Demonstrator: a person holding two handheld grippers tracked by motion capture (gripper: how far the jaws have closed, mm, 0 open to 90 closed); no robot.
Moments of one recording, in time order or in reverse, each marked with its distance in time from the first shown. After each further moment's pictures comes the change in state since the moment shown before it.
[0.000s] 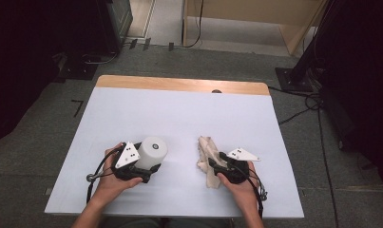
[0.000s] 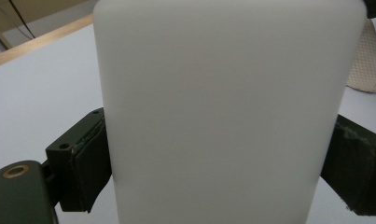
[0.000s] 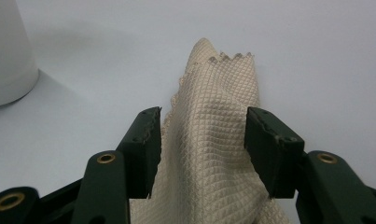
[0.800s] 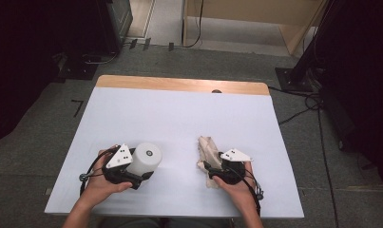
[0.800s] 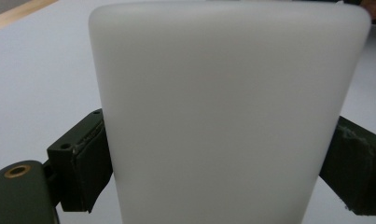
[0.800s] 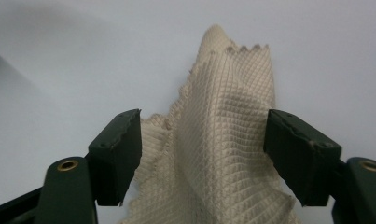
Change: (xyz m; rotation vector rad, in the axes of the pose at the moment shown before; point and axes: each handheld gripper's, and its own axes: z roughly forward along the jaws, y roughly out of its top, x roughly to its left) left arm 0.006 -0.001 -0.022 0.081 -0.117 0.026; right arm 0.009 -0.001 0.011 0.045 -0.028 -0.076
